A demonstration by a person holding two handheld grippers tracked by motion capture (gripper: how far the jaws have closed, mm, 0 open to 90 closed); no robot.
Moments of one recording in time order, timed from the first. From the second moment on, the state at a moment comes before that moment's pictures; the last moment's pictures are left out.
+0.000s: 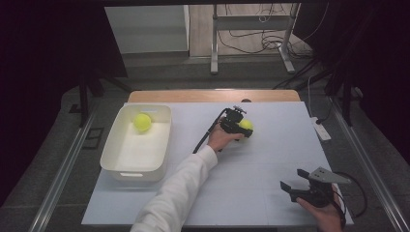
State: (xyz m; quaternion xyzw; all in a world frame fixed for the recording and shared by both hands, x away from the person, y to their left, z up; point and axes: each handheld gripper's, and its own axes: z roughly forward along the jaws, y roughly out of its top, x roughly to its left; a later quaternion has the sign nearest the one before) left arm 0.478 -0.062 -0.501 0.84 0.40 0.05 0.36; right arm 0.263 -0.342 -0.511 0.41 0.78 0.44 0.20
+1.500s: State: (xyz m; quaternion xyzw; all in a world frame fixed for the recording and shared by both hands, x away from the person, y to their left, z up) left arm 0.445 -0.021 -0.476 0.84 0.37 0.06 0.40; right arm 0.262 -0.342 -0.511 0.40 0.78 0.44 0.20
